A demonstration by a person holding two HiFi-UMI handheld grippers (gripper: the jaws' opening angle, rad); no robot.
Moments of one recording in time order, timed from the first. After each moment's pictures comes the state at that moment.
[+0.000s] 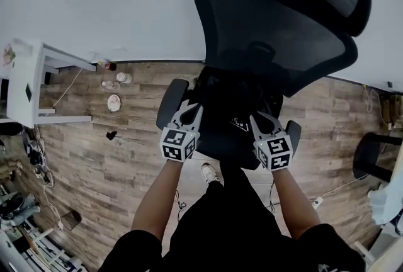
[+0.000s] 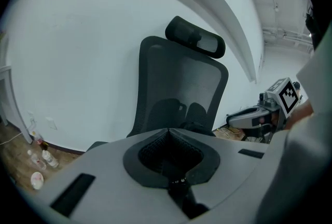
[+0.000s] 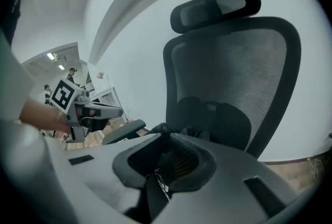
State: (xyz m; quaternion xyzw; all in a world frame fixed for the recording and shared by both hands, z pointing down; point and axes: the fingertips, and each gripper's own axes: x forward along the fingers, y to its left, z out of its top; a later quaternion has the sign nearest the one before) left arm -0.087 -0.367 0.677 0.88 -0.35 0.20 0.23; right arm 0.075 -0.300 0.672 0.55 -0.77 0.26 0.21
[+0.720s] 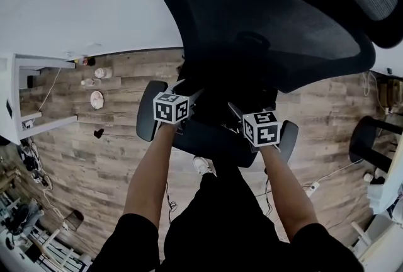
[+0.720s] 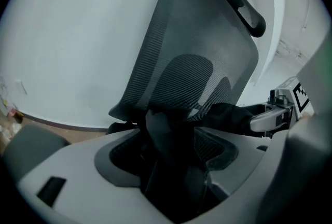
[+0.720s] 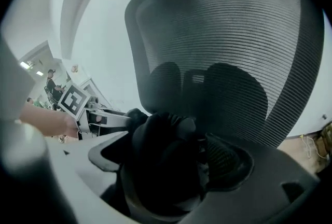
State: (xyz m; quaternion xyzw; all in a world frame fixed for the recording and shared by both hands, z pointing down) left arm -0.028 -0.451 0.835 0.84 -0.27 0.27 0.38; right arm 0.109 -0.373 0.776 0.56 -0.69 0.38 0.26
